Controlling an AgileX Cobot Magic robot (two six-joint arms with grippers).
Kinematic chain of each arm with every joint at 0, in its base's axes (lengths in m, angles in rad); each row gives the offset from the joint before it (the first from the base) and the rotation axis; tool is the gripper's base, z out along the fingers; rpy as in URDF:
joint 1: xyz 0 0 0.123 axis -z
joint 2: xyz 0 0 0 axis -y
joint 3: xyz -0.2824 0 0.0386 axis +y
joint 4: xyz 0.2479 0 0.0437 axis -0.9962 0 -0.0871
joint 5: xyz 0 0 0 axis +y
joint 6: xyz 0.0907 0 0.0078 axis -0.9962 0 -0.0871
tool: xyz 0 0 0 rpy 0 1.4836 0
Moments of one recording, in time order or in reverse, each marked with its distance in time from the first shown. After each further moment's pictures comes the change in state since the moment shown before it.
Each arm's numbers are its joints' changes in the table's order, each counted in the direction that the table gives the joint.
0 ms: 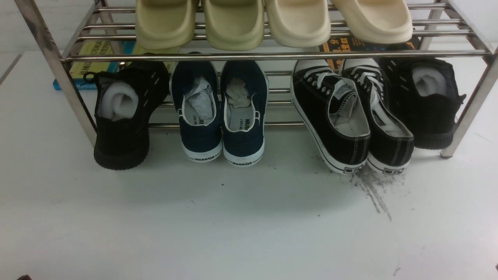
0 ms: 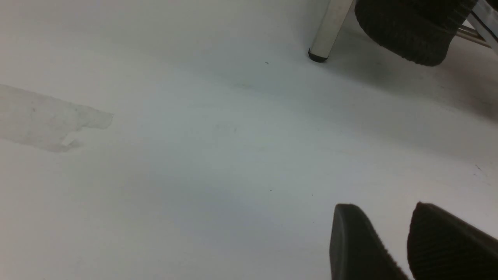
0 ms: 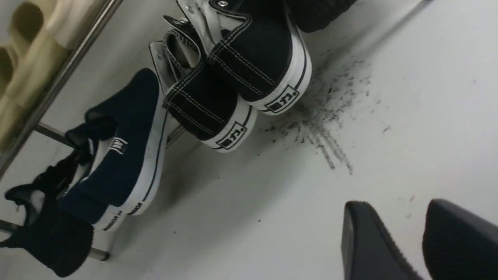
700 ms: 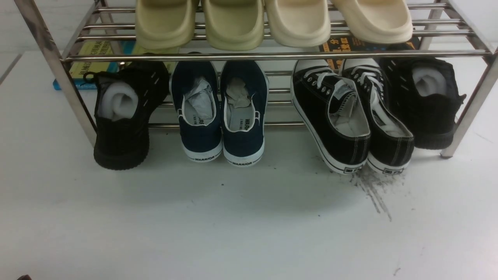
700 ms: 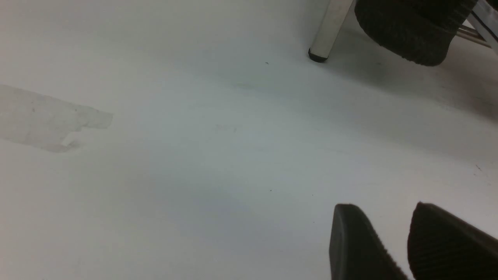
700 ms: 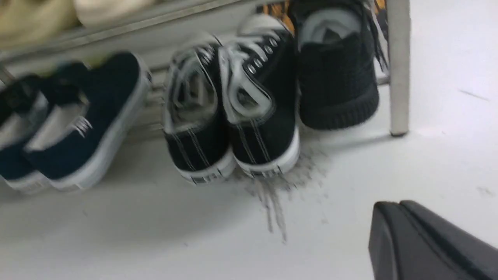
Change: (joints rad) right arm 0.000 -0.467 -0.560 0.420 0.263 0.187; left arm 0.000 0.000 0.000 0.000 -0.001 0.000
